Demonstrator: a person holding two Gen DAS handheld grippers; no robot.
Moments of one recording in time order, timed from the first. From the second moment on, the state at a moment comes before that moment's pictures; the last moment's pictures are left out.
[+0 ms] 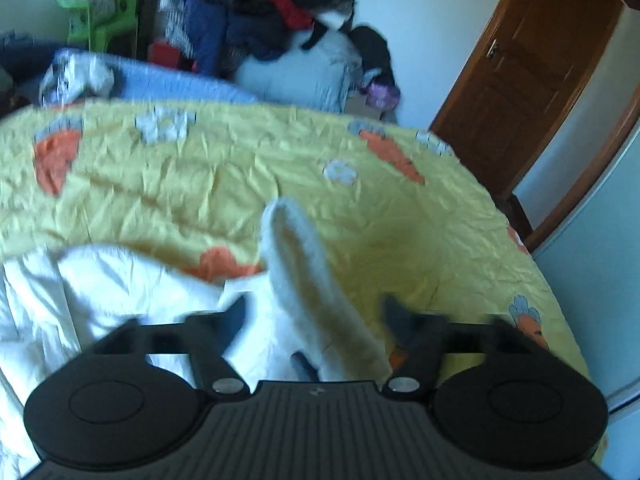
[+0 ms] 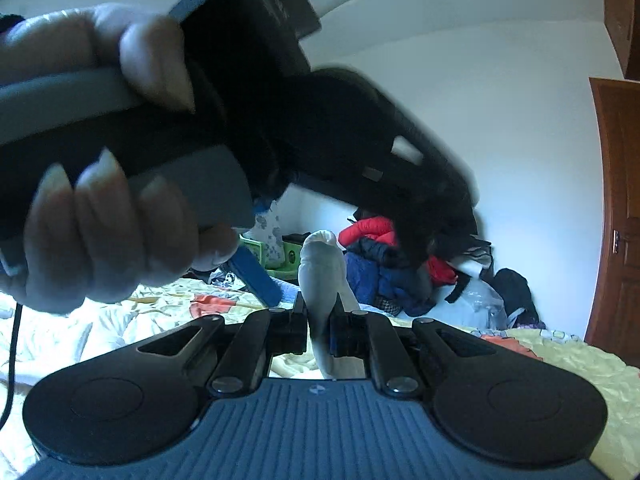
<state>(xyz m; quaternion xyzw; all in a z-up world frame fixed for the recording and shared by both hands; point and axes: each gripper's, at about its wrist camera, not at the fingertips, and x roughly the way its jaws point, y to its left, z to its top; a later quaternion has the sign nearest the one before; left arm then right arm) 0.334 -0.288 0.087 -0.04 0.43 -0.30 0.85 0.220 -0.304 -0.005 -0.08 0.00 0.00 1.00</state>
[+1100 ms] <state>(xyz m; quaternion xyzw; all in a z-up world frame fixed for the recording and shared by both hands) 0.344 -0.099 0.081 -0.09 0.43 -0.13 0.89 0.232 -0.416 -0.014 0.26 0.04 0.06 0.96</state>
